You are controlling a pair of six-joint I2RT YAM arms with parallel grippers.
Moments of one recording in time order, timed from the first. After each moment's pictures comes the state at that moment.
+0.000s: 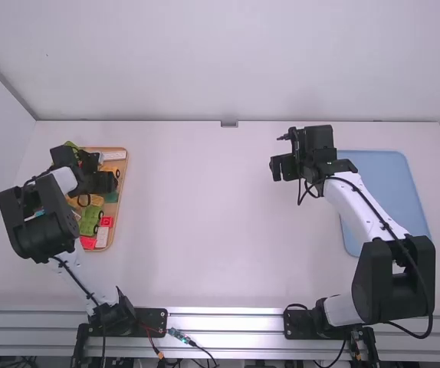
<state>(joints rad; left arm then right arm) 0.50 2.00 1.21 -0.33 0.29 0.33 0.16 1.57 1.11 -0.42 -0.17 -0.08</state>
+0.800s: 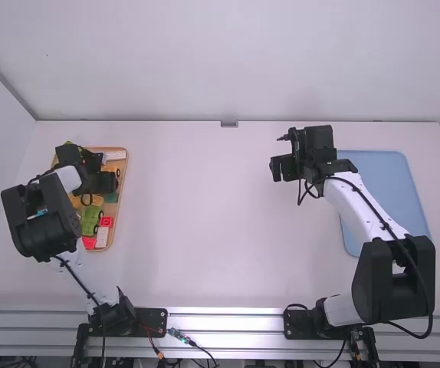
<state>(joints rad) 0.47 2.00 1.20 -0.33 0.21 0.34 0.16 1.57 1.11 -0.43 -0.17 -0.08</state>
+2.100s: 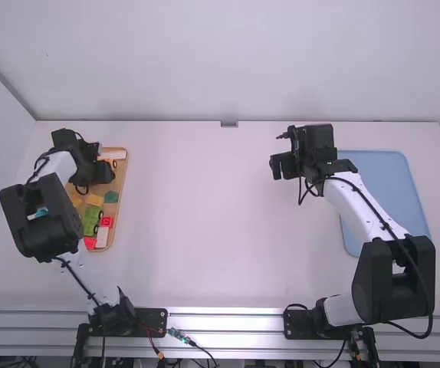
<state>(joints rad) 0.43 1.98 1.38 -0.60 0.18 0.26 0.16 1.57 1.11 -0.38 -0.17 -0.12</state>
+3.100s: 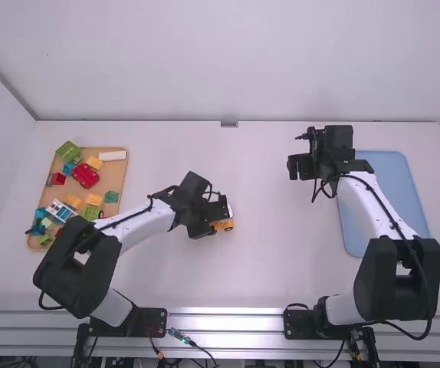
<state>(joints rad) -0.48 1.61 0.83 -0.37 0.24 0.78 0.03 1.57 1.11 -0.46 -0.17 -0.14</state>
